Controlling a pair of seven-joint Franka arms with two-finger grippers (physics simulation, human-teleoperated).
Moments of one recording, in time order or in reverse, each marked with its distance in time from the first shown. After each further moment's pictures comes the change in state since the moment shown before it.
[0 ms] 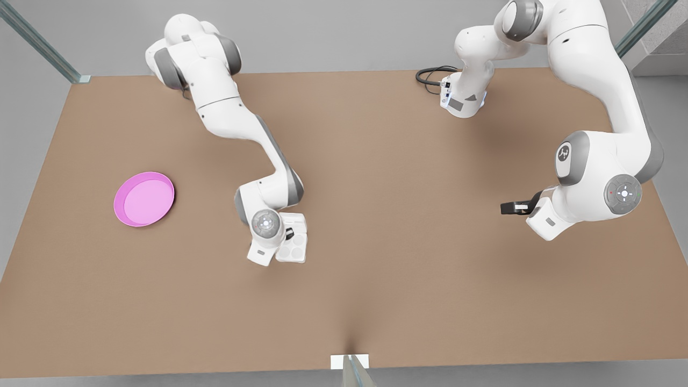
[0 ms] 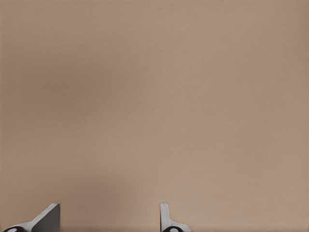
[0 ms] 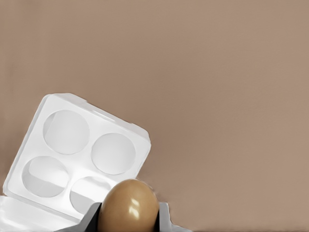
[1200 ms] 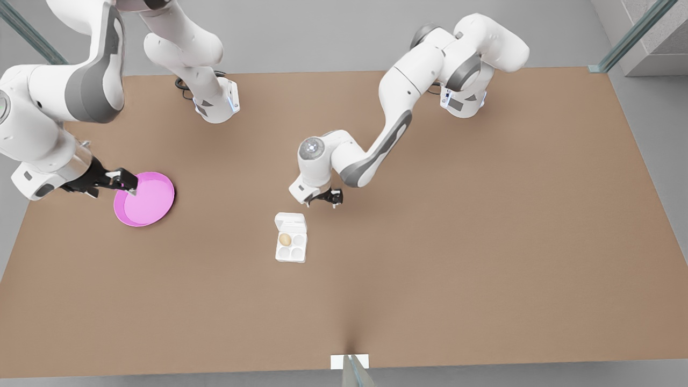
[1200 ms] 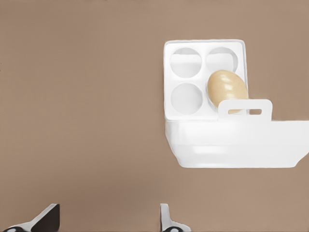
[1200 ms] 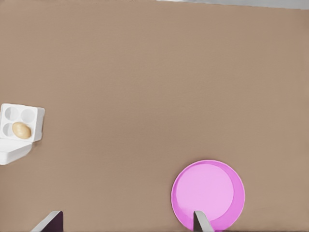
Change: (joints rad) left arm -0.896 0.508 0.054 0.167 0.203 0.657 -0.833; right arm -0.750 -0.665 0.281 -0.059 -0.157 -0.416 -0.086
